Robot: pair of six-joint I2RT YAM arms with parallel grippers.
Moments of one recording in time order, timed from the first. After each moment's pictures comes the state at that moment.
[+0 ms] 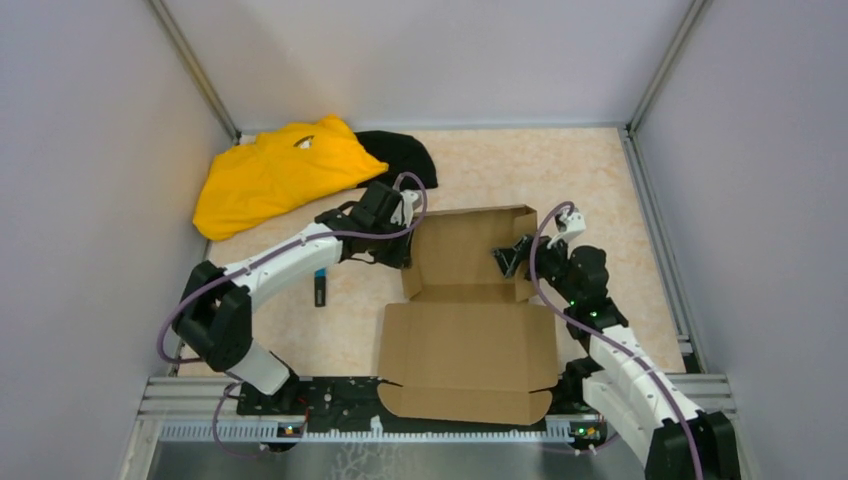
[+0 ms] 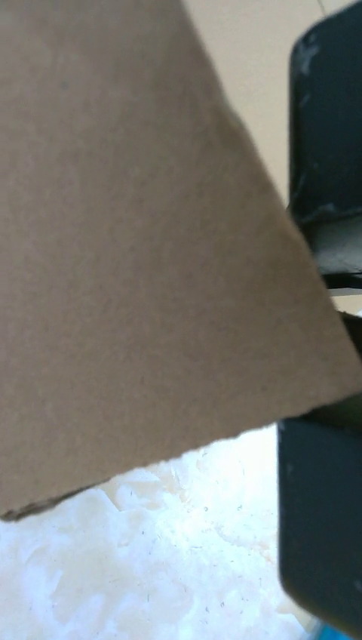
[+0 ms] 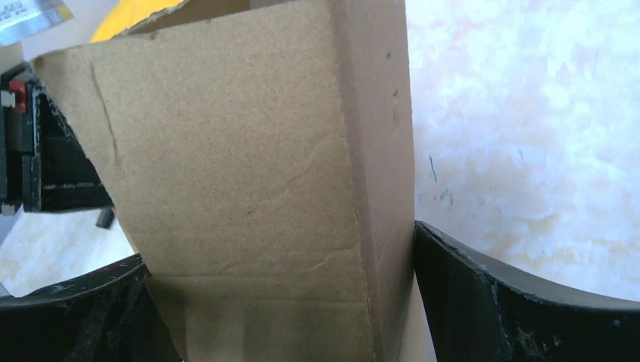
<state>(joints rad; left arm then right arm) -0.69 1.53 1.12 -0.51 0.14 -0.25 0.24 0.75 0.29 0.30 -0.30 0.42</state>
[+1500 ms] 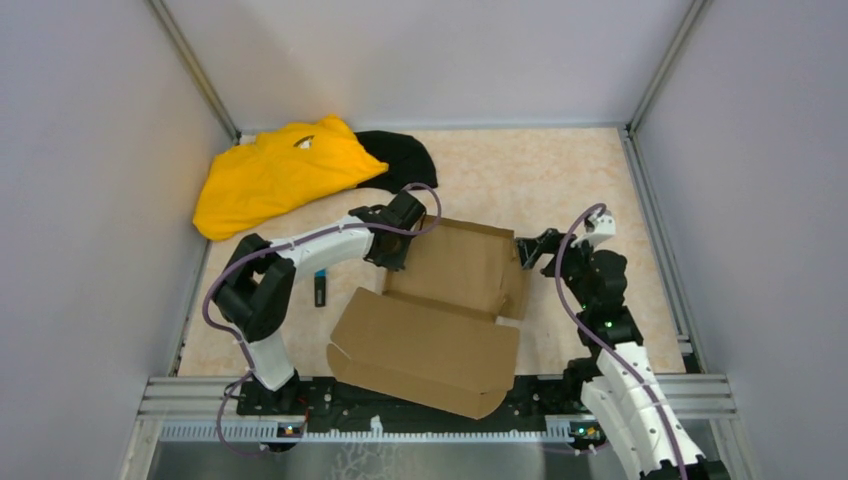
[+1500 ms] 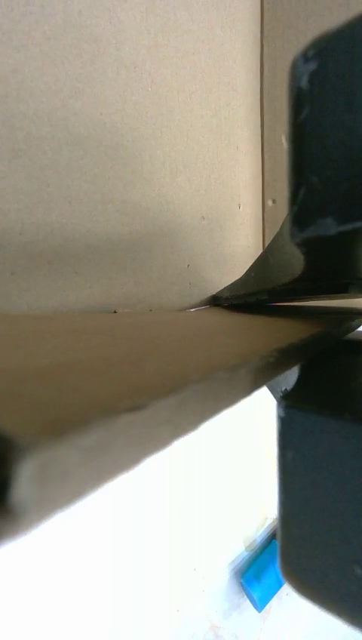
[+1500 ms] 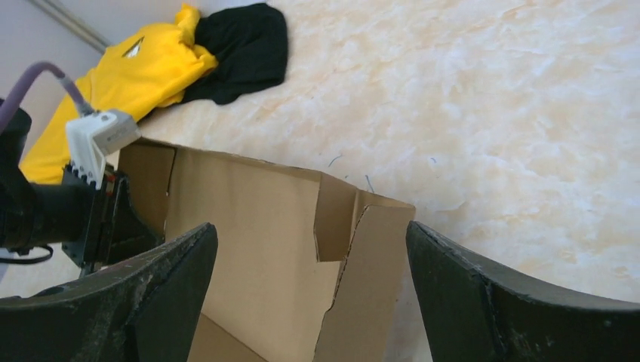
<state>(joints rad) -0.72 1.79 1.22 -0.63 -0.25 -0.33 0.15 0.59 0.34 0.07 -0.17 0.43</state>
